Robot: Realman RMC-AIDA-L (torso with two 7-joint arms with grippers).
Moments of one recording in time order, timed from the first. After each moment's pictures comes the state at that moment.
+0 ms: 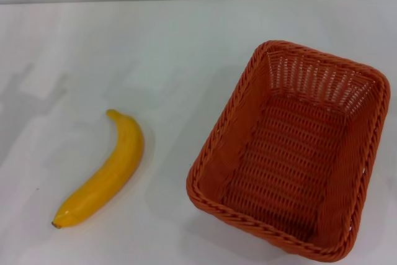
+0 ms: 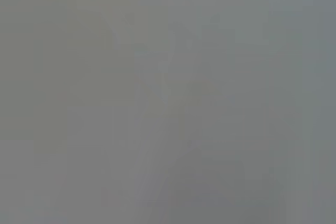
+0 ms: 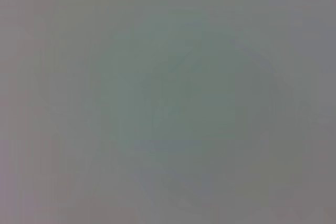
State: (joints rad) left arm -0.11 -2.07 -2.12 -0.74 0.80 -1.34 2.10; right arm 0.26 2.00 -0.32 -0.38 2.06 1.50 -2.36
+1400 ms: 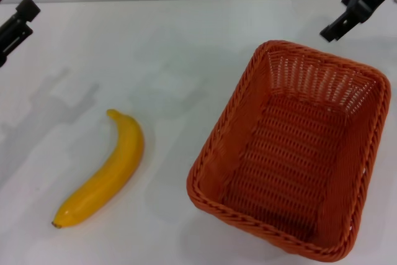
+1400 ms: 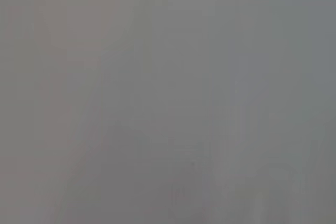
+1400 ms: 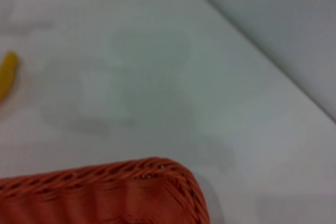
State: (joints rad) left arm -0.13 -2.07 -2.16 -0.79 1.02 -1.40 1.99; right arm 1.04 1.96 -0.97 -1.11 0.42 1.66 -0.88
